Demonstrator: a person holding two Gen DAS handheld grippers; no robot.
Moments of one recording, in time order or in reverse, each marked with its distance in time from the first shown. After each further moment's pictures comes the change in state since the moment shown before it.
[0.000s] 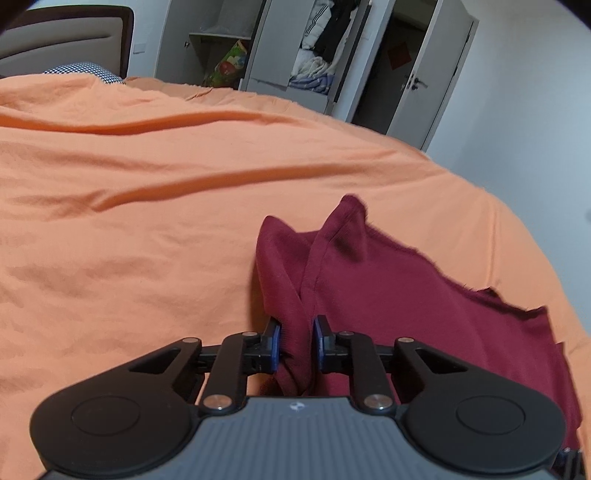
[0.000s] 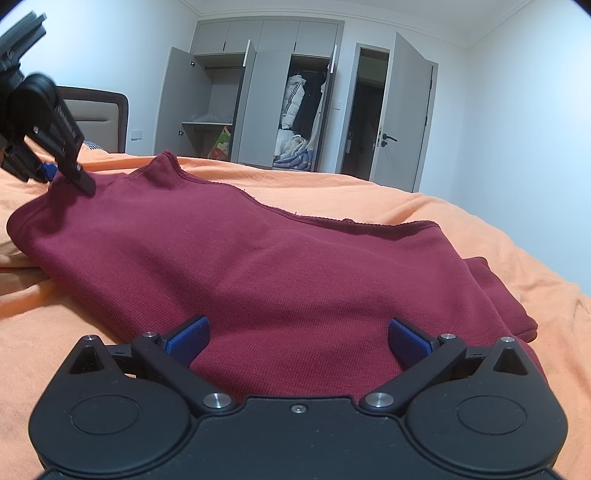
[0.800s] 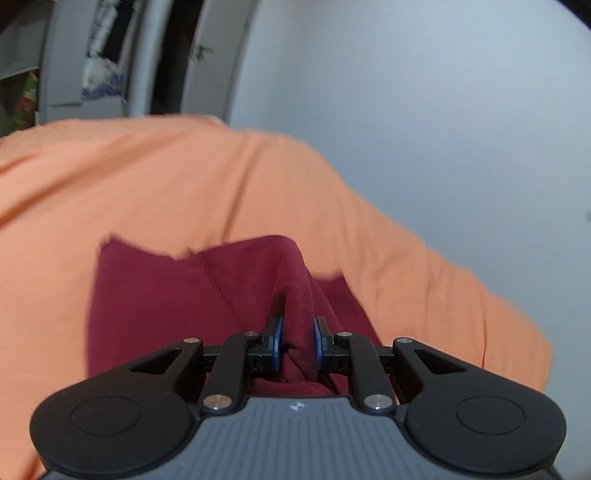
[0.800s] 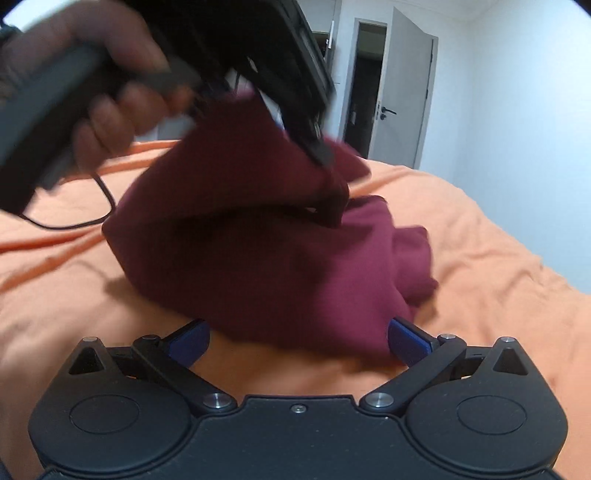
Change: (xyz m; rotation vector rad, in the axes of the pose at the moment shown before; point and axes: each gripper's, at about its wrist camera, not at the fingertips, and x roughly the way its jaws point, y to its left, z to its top) left arm 0.011 -0.244 -0.056 0.440 0.126 -0.450; right arm -0.033 -0.066 0.002 0.012 0.103 0.021
